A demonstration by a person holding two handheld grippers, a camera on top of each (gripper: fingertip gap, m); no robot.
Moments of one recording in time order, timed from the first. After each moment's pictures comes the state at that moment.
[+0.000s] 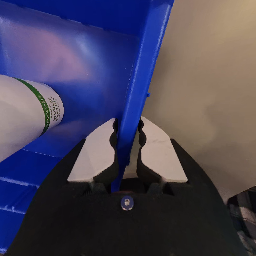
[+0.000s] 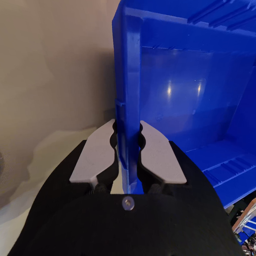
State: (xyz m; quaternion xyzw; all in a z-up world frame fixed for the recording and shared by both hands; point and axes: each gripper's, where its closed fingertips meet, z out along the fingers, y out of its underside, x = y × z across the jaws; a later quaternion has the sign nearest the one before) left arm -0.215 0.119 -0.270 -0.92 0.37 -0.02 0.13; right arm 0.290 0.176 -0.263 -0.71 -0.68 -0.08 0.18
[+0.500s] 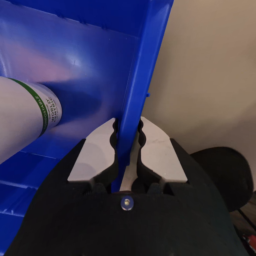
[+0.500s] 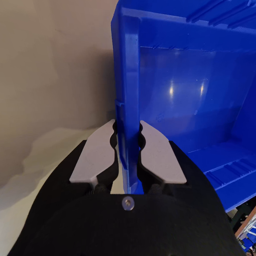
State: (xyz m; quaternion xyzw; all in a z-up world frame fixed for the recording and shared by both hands) left arm -0.281 0.151 -0.271 -0.85 0.51 -0.05 0.11; right arm 0.319 0.214 -0.263 -0.71 -0.68 -0.07 0.17
